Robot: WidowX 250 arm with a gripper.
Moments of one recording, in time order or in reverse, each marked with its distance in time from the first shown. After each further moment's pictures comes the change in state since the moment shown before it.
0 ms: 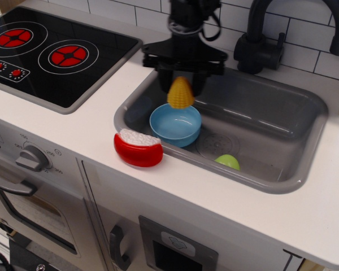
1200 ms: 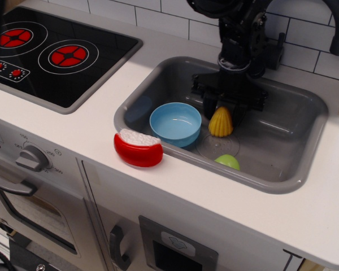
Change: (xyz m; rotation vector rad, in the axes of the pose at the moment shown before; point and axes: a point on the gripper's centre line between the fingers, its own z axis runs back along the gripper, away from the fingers) arm -0.012 -0.078 -0.051 -0.043 0.092 -0.209
